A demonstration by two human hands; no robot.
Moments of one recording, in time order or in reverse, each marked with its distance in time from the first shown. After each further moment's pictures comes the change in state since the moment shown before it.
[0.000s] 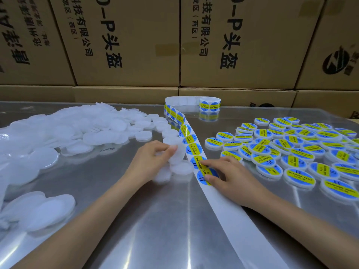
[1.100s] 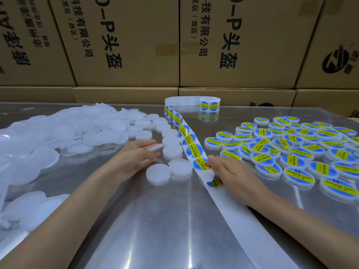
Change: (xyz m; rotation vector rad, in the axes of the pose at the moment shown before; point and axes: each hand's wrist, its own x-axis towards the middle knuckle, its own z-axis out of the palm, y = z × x) left_hand 0.006 -0.006 -0.031 -0.614 -0.102 -0.469; right_hand -0.005 -0.017 -0.012 0.173 0.053 0.115
